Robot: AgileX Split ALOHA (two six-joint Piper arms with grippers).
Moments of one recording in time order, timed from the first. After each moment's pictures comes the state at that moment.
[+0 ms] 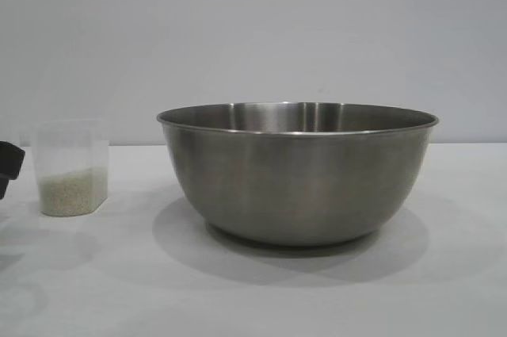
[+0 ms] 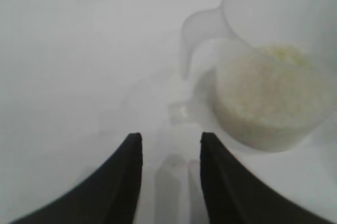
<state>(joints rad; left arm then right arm) -0.41 2.01 -0.32 -0.32 -1.15 -0.01 0.05 -0.02 -0.49 0.03 1.15 -0.04</state>
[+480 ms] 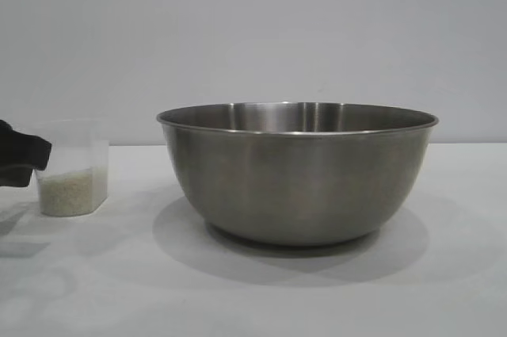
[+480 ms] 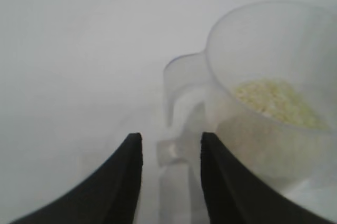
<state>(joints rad) -0.41 2.04 -0.36 -0.36 -1.15 0.03 0.05 -0.02 -0.49 0.03 1.15 -0.04</state>
